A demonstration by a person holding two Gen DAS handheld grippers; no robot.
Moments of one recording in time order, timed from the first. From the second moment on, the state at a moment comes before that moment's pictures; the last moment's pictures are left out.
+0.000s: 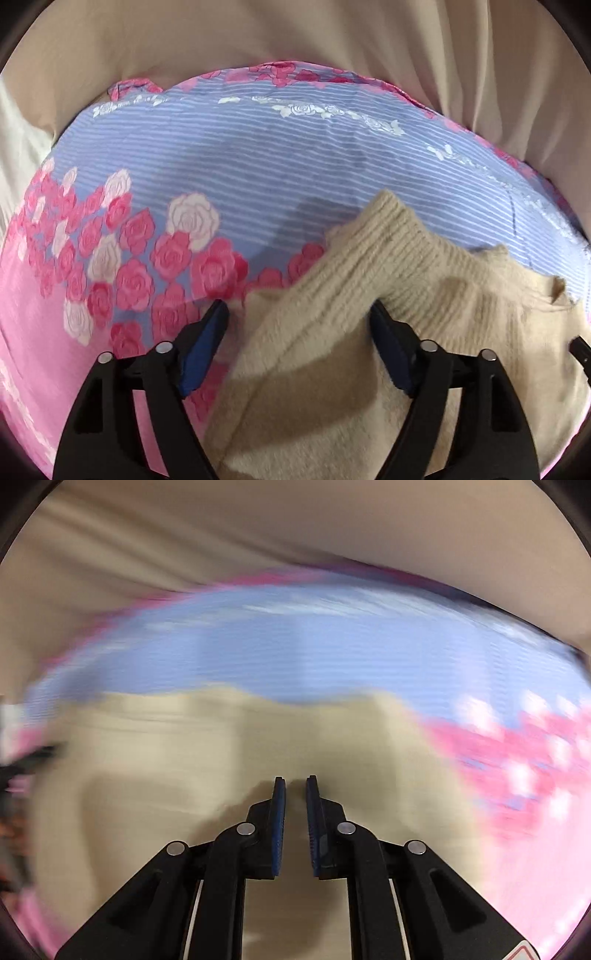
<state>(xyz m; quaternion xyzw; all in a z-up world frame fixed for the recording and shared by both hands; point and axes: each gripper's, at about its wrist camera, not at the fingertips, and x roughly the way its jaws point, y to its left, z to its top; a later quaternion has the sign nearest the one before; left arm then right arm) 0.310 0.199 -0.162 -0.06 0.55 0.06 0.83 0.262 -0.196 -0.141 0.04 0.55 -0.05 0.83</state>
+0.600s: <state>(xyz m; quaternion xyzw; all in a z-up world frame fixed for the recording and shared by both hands) 0.168 0.275 -0.117 -0.31 0.51 0.00 0.80 0.134 -0.250 -0.081 0.13 0.50 -0.04 0.85</state>
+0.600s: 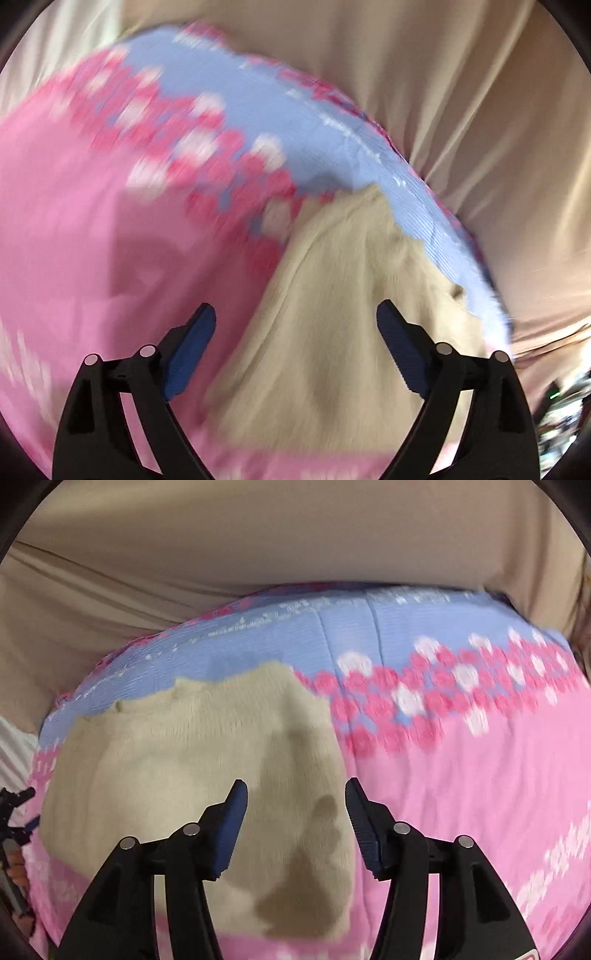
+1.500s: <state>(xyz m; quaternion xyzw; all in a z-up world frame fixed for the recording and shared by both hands) 0.095 0.263 -0.115 -0.51 0.52 -0.02 0.69 0.033 -0.266 -0.051 0.32 0.48 -0.03 0.82</state>
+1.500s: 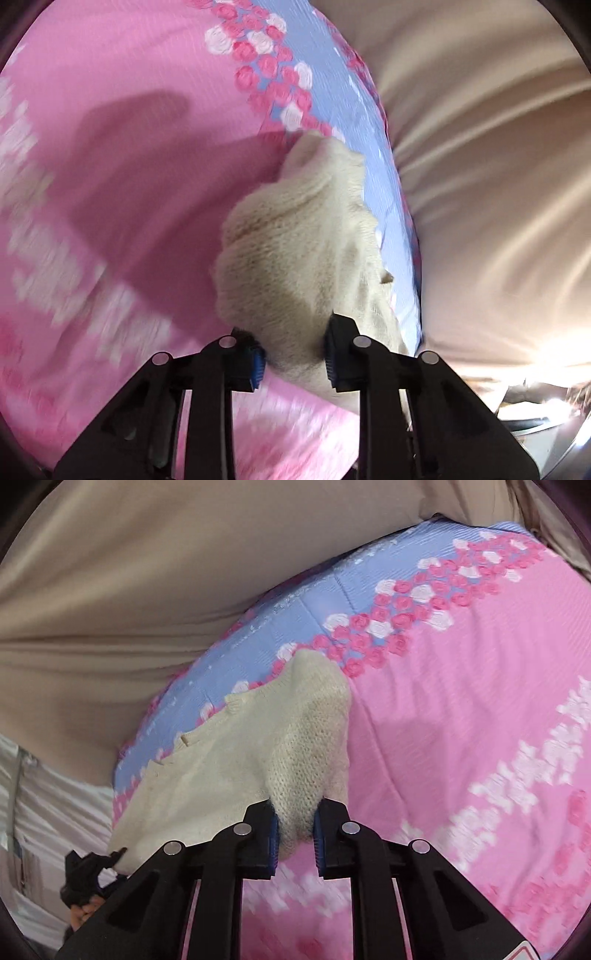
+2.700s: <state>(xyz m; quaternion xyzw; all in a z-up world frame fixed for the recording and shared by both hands) 0.179 0.201 -0.085 -0.20 0.53 -0.01 0.83 0.135 -0.267 -0.088 0.16 0.49 -0.08 0.85</state>
